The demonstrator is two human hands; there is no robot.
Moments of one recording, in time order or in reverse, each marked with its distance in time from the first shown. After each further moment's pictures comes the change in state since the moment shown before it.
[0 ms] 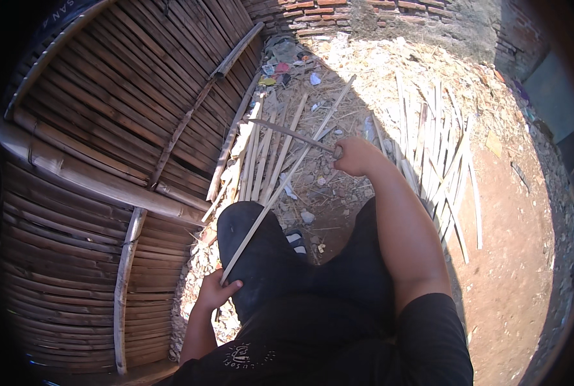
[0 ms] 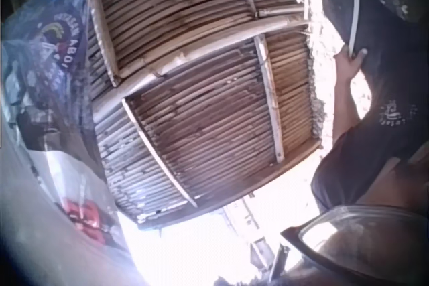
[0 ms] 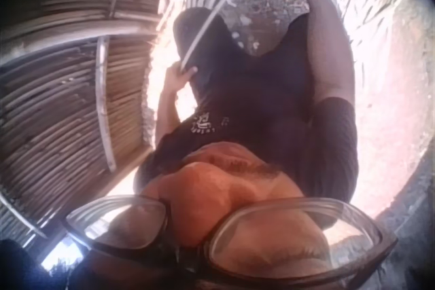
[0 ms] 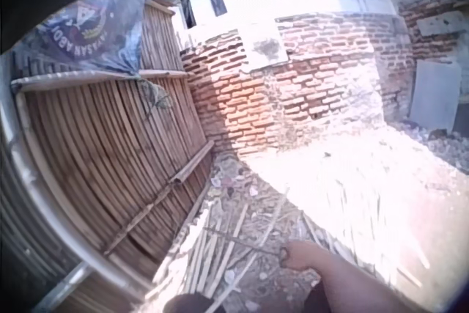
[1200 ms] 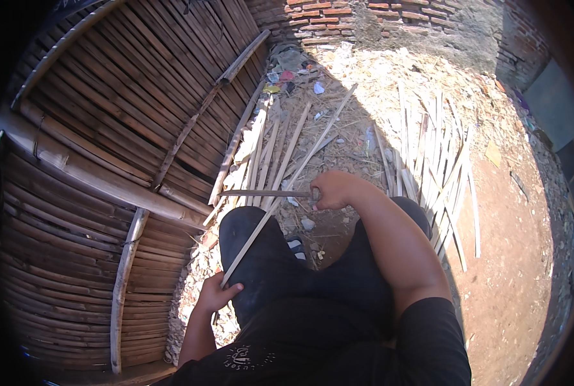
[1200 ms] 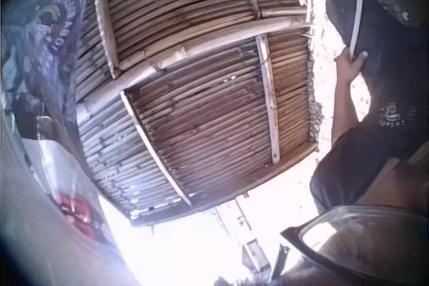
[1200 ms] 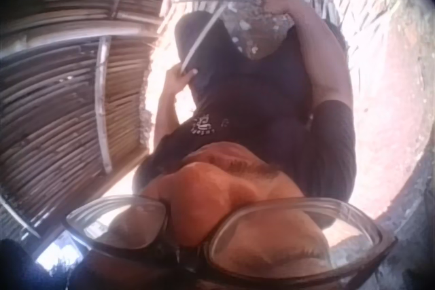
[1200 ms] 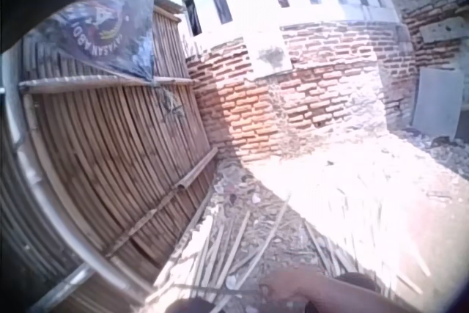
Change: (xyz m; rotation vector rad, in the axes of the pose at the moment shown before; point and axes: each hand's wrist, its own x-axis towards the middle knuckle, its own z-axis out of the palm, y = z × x) left_hand -0.003 0.015 -0.004 0.024 -0.023 -0.037; right_hand -0.013 -0.050 0.020 -0.094 -0.307 -0.273
